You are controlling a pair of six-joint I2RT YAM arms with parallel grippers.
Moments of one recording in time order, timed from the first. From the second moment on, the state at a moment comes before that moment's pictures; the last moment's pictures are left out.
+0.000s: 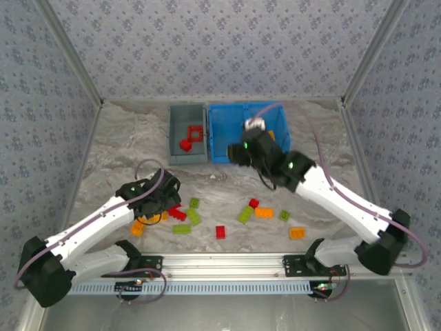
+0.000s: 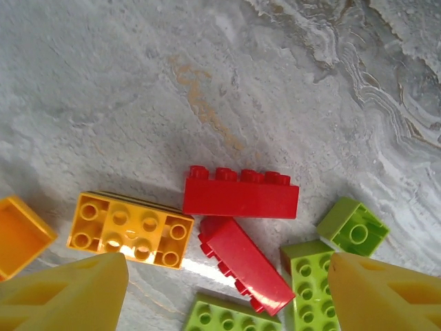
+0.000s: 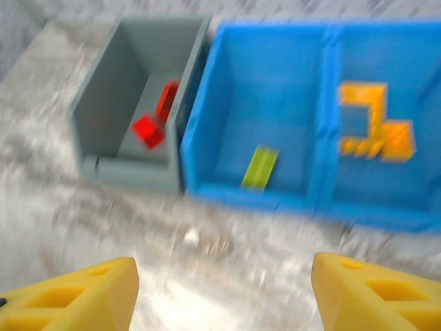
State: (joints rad) left arm -0.69 1.03 0.73 -0.90 -0.23 -1.16; right arm 0.89 1.26 1.20 -0.63 0.37 0.49
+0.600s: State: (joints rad) left arm -0.63 1.30 0.77 -0.82 -0.12 -1.01; right arm 1.13 1.15 0.94 -0.63 0.41 0.67
